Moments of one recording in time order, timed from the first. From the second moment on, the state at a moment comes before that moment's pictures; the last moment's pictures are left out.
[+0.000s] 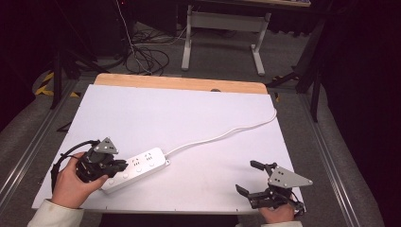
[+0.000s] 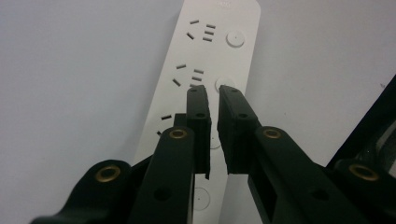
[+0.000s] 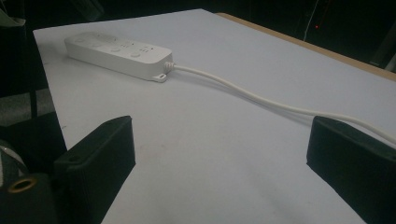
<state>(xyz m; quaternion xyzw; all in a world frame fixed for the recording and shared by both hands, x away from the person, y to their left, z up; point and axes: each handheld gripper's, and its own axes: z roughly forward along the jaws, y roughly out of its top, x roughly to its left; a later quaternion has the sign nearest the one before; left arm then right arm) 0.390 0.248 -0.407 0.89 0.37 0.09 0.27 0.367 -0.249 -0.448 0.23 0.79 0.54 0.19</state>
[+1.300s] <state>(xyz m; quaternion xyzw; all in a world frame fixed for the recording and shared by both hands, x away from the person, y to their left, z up) 0.398 0.229 -0.430 0.92 0.35 0.06 0.18 0.366 -0.250 -0.448 0.22 0.79 0.54 0.19</state>
